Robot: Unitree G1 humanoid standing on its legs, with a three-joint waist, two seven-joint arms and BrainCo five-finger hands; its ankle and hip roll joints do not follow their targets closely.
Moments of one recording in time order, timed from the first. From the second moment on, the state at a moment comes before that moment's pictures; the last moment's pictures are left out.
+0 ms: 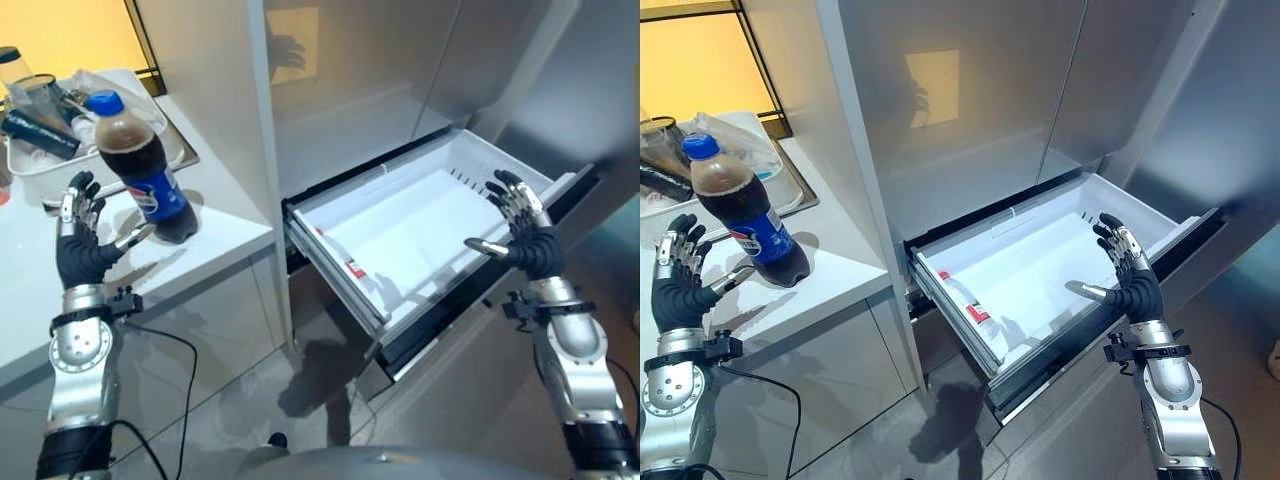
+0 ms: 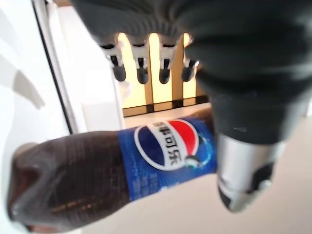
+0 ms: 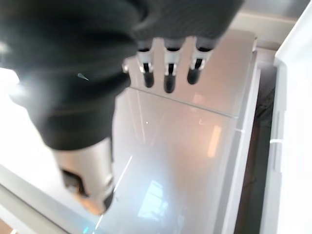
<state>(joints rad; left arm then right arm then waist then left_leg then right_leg) 0.07 0.53 0.30 0.06 -0.34 -0.41 0.12 0.06 -0.45 -0.14 -0.11 0.27 -0.35 0.11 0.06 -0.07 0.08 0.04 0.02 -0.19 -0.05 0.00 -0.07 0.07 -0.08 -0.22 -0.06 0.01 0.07</state>
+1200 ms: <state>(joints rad) 0.02 0.57 0.24 0.18 -0.39 -0.36 0.05 0.06 -0.45 -0.14 -0.12 0.31 -0.34 0.14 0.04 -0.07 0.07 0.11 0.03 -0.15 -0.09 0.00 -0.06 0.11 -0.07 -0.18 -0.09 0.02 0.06</state>
